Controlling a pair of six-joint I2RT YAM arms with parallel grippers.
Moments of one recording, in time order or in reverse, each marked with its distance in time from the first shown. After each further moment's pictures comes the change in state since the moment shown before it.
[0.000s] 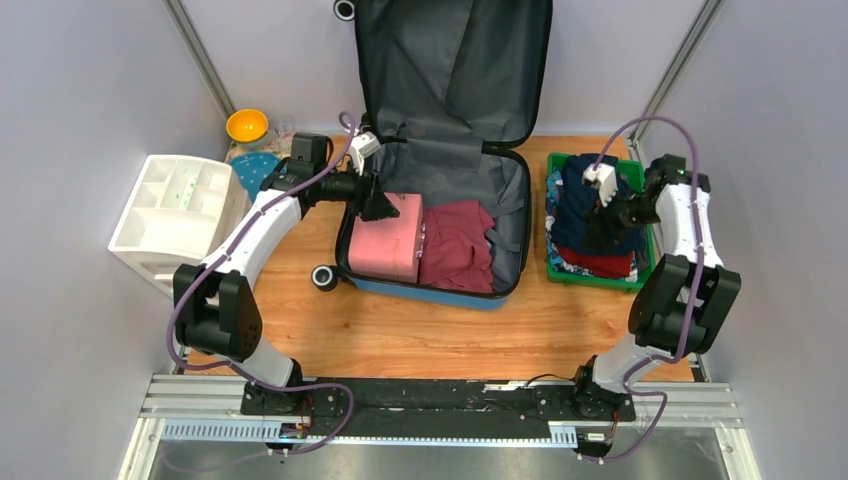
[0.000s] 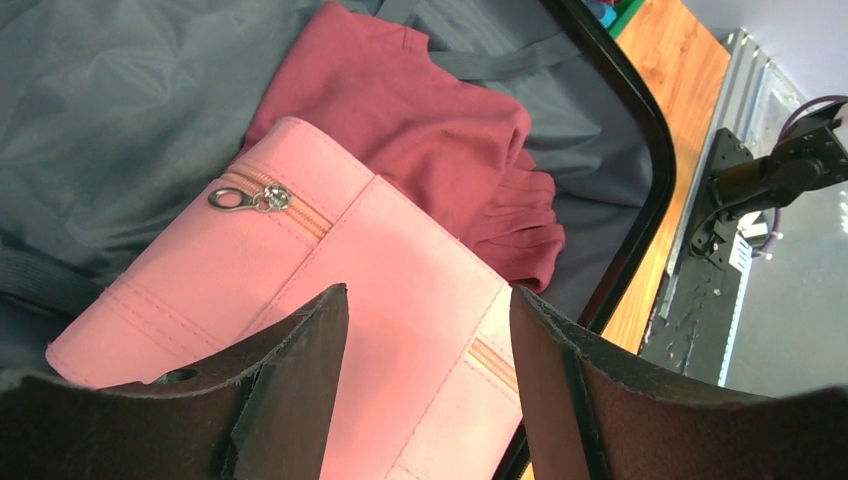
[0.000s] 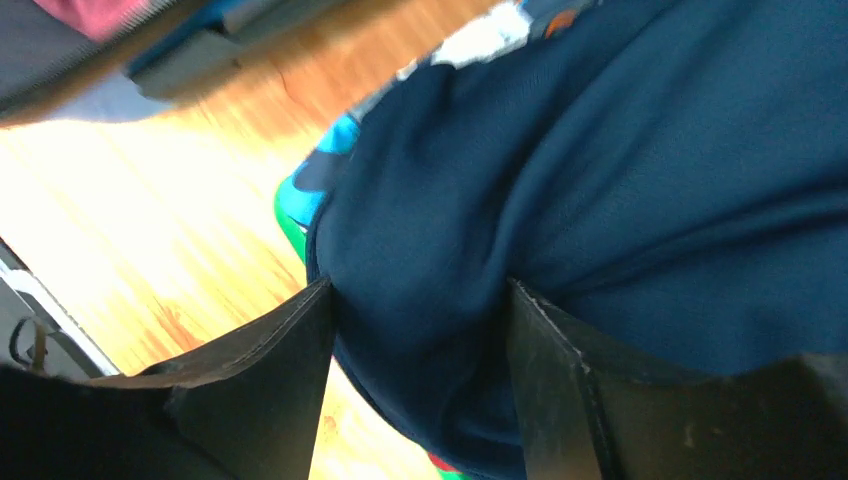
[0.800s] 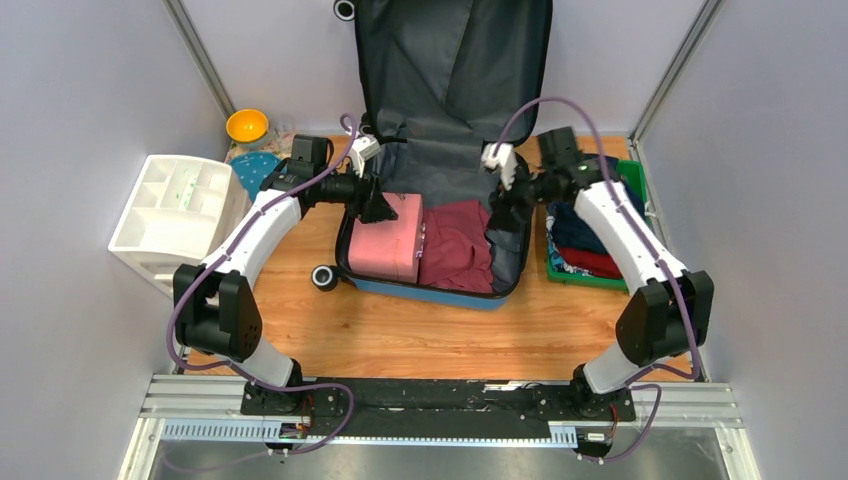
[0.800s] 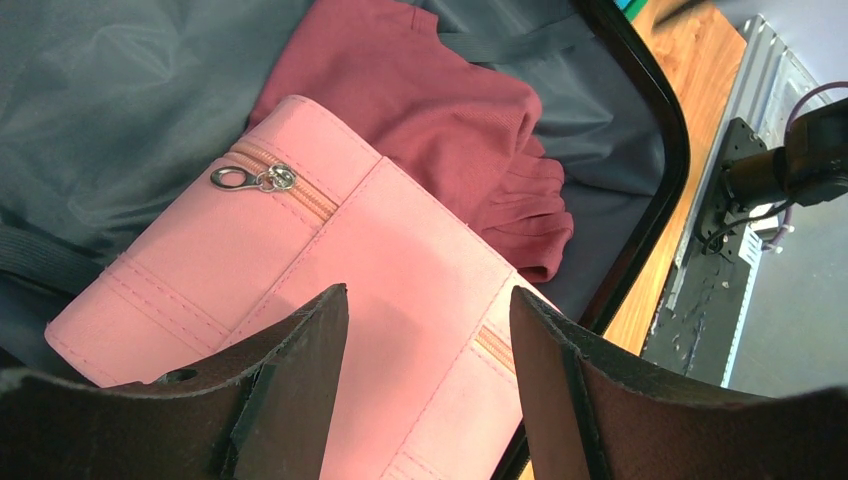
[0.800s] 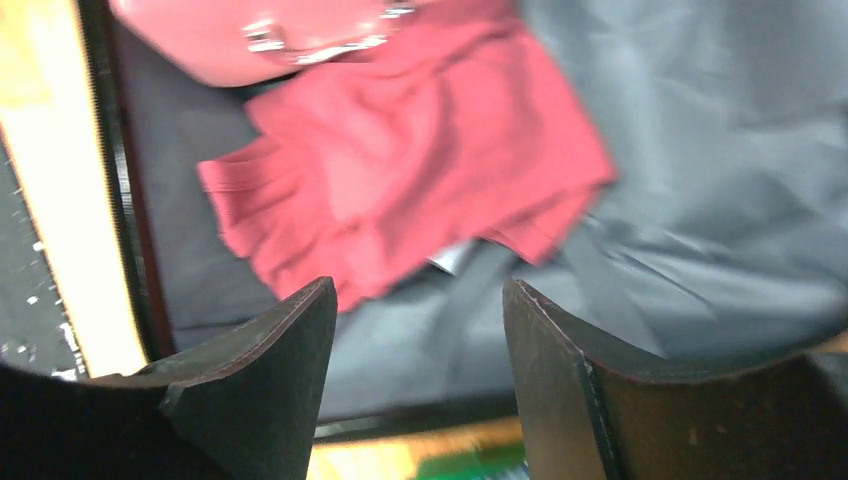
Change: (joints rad) left arm 0.001 -0.001 0.000 -0.047 -0.031 0.035; right arm 0.543 -0.043 0.081 0.291 0.029 0.407
